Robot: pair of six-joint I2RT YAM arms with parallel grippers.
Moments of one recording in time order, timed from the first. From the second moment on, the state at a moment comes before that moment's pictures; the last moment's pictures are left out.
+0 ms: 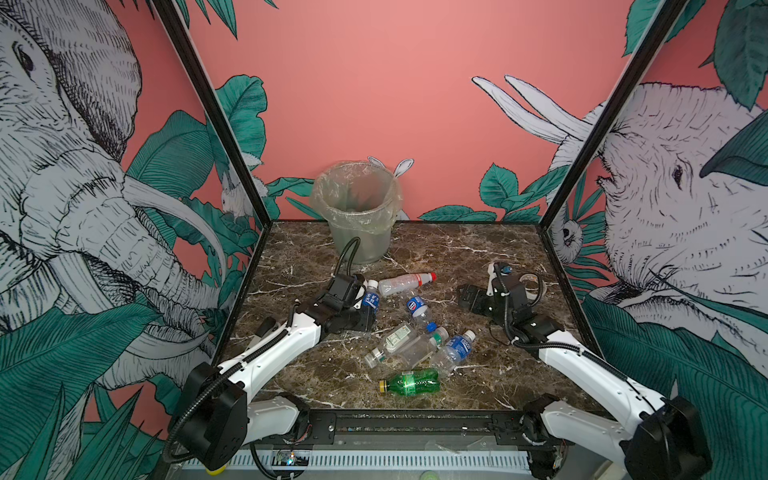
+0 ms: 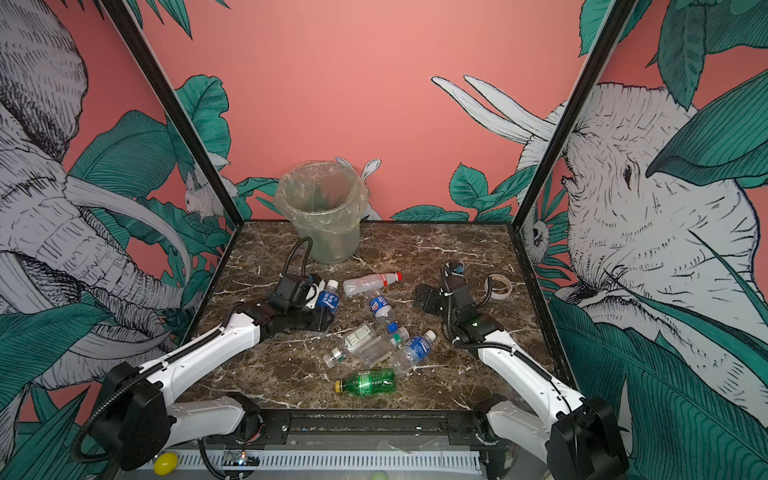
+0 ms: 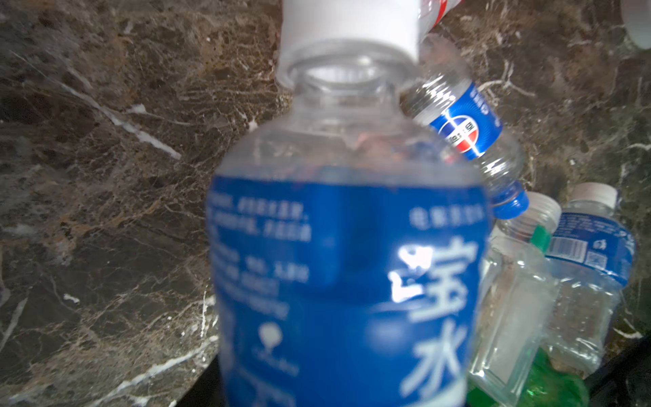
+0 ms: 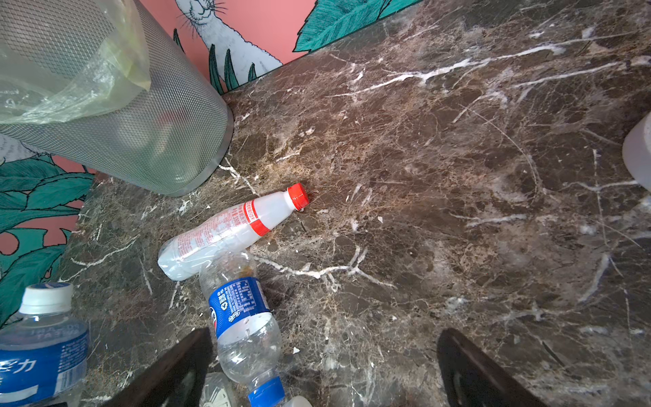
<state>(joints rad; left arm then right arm) -0.57 1.22 0.81 -0.55 0.12 -0.35 0.47 1.07 0.68 -0.21 0.11 0.58</state>
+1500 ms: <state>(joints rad) -0.27 1.14 0.62 0.00 0.29 -0.75 0.47 1.04 0.67 -0.19 0.08 0.60</state>
